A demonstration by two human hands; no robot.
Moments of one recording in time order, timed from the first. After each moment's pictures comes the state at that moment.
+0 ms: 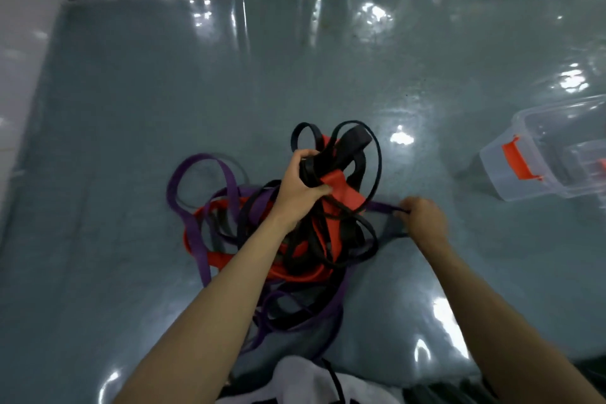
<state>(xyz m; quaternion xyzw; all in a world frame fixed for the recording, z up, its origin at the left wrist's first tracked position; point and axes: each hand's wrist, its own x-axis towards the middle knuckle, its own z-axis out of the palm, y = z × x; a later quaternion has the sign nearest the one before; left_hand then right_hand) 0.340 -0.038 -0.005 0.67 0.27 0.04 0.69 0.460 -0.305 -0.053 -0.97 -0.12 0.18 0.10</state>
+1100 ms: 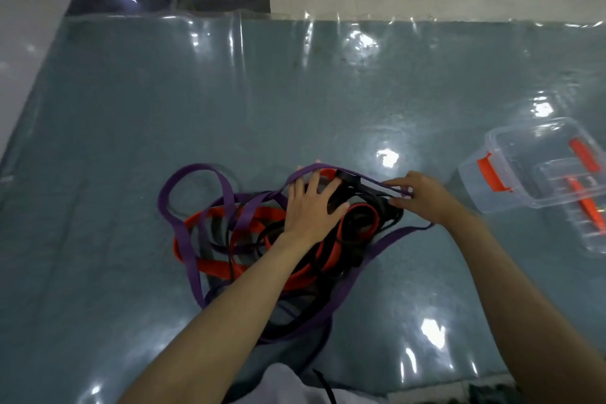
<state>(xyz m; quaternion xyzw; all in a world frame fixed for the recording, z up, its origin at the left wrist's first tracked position) 0.347 -0.082 -0.025 0.96 0.14 -0.03 0.24 0.521 -0.310 0.022 -0.91 -0.34 0.22 0.13</state>
